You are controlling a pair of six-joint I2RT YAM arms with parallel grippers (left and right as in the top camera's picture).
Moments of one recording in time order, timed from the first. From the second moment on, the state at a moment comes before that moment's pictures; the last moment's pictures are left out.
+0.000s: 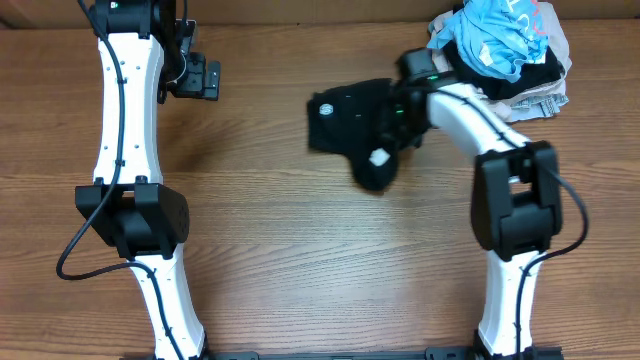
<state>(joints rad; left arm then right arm) 0.02 2.27 2.48 -1.57 -0.04 0.03 0.19 2.25 1.73 -0.87 -0.35 0.47</state>
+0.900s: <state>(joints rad) 0.02 2.27 2.48 -1.57 -0.04 0.03 0.16 2.05 1.89 -1.00 -0.36 0.38</state>
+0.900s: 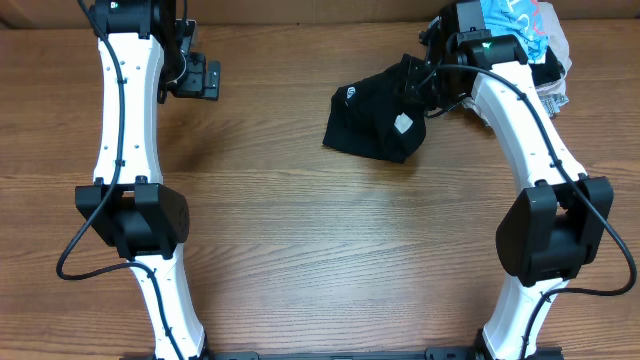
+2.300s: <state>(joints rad) 0.02 2.27 2.48 -1.57 -0.04 0.03 0.38 2.03 1.27 -0.29 -0.02 0.95</state>
